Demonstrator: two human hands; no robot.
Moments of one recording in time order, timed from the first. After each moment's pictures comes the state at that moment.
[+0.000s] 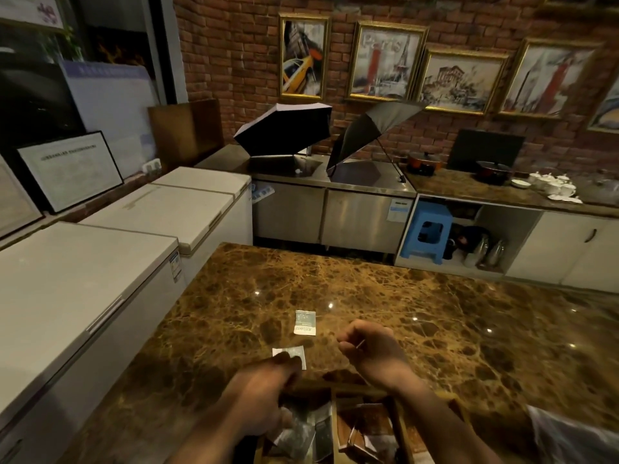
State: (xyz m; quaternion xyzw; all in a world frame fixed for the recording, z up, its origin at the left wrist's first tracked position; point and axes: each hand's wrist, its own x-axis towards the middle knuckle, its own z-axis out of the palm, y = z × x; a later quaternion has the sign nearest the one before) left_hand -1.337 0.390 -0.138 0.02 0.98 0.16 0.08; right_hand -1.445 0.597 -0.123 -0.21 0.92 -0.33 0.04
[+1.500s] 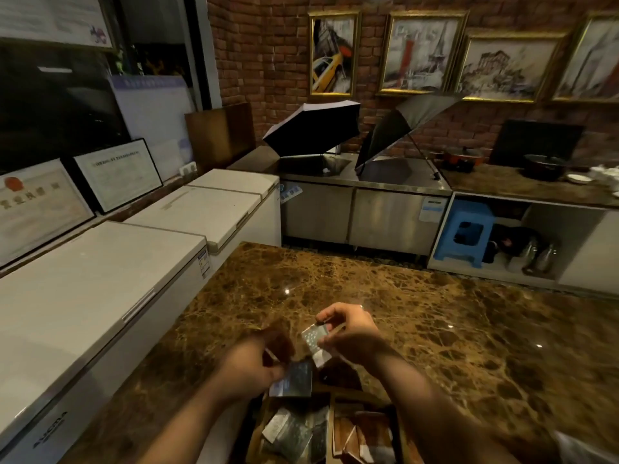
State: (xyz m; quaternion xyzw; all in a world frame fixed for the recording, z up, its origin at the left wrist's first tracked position) left_hand -1.344 0.383 -0.114 -0.12 0.92 0.37 0.02; right_hand -1.476 0.562 -0.109 -0.19 0.82 -0.49 0.21
